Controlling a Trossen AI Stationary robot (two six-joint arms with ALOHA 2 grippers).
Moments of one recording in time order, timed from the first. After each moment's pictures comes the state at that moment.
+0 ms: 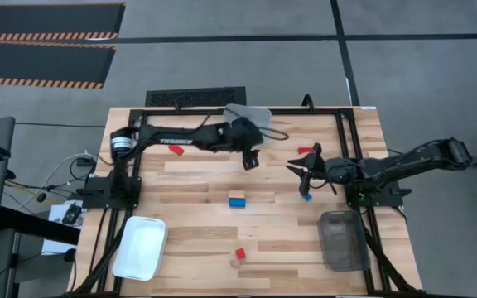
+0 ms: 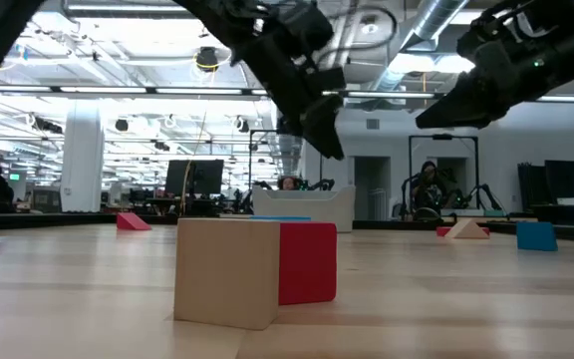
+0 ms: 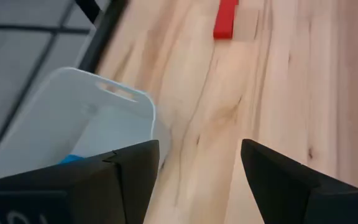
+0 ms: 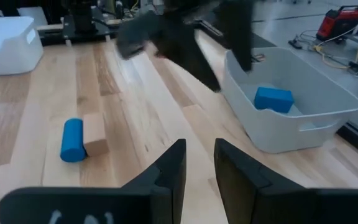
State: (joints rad) left arm 0.23 1.92 1.48 -0.32 -0.21 0.13; right arm 0.09 0.81 0.30 0.15 0.47 0.16
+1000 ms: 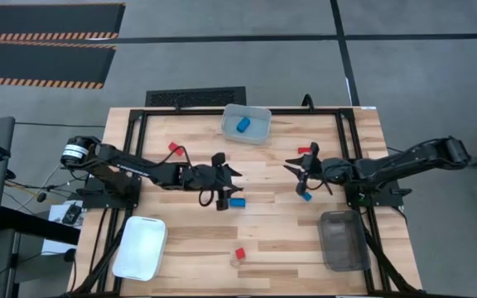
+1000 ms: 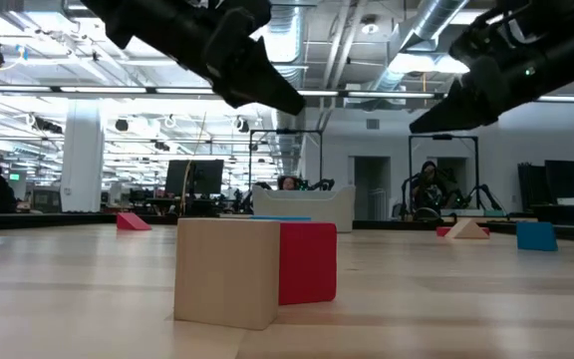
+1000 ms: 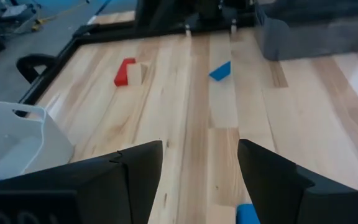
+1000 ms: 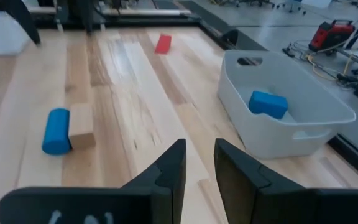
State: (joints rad) left arm -0.10 1.54 0.85 0.24 -0.25 0.04; right arm 0.07 0.91 0.30 0.25 0.47 0.06
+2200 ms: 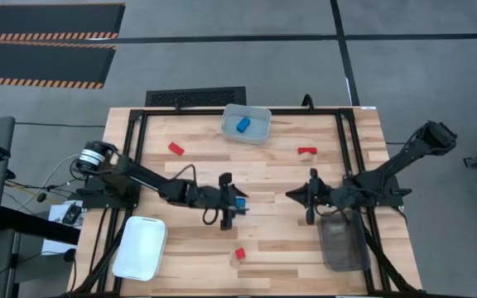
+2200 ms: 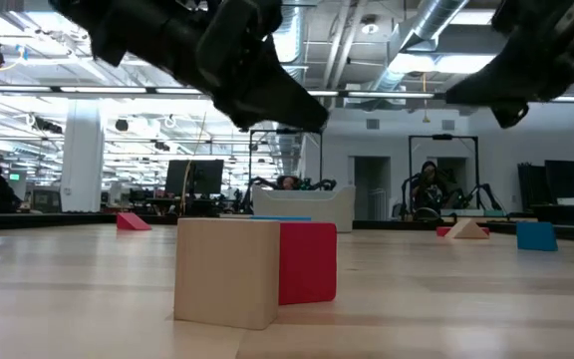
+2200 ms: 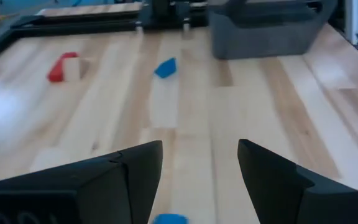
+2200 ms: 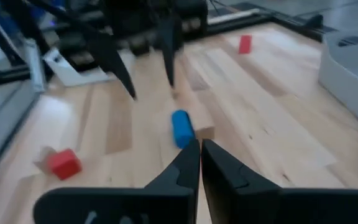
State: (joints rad) left arm -0.24 1.74 0.85 0.45 -0.27 -0.06; right arm 0.53 0.97 0.30 0.33 0.66 0.42
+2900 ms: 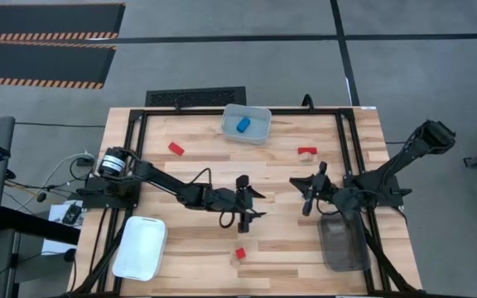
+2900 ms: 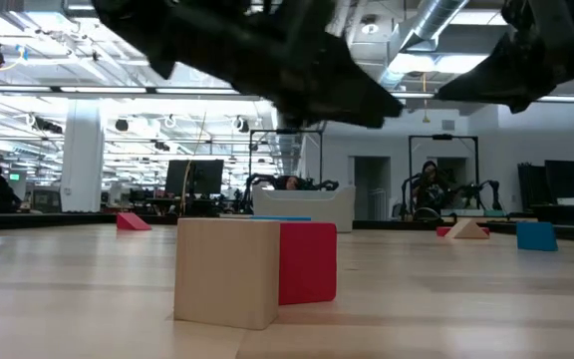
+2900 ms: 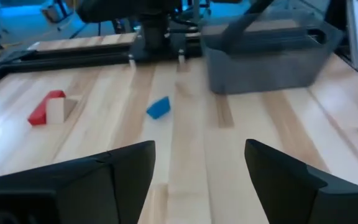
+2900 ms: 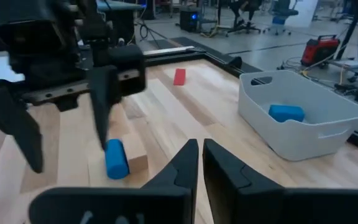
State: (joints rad) left arm -0.22 1.93 1.06 0.54 -0.25 0.00; right arm 0.55 0.97 0.30 0.33 0.97 0.30
